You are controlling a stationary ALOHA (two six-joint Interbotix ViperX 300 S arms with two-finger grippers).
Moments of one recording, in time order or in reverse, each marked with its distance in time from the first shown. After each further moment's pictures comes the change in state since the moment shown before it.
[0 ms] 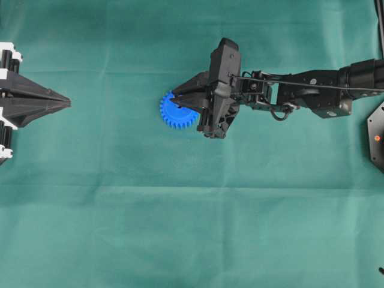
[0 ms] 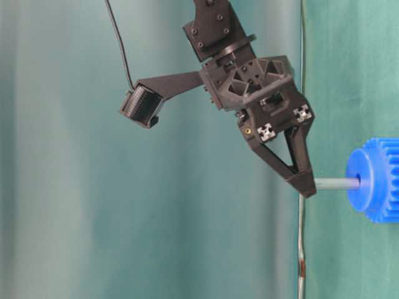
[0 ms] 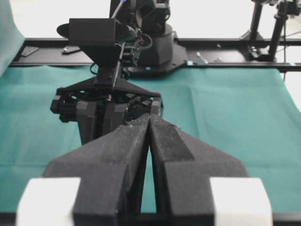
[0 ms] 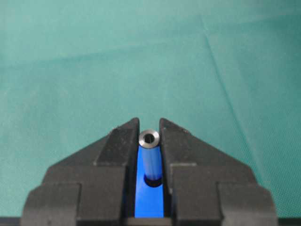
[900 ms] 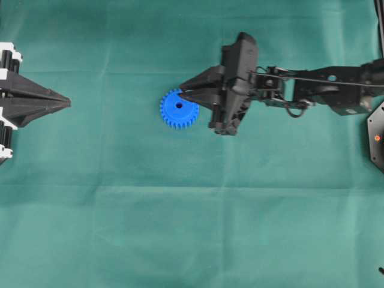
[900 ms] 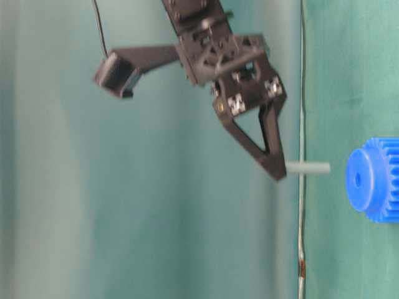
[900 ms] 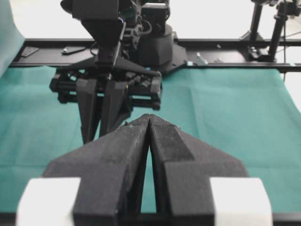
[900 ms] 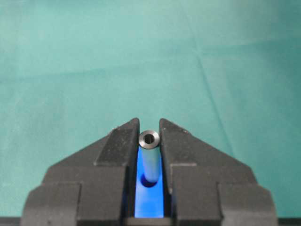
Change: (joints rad) left arm 0.000 0.000 0.002 0.000 -0.002 0.000; right arm -0.009 -0.084 0.044 -0.043 -0.014 0.000
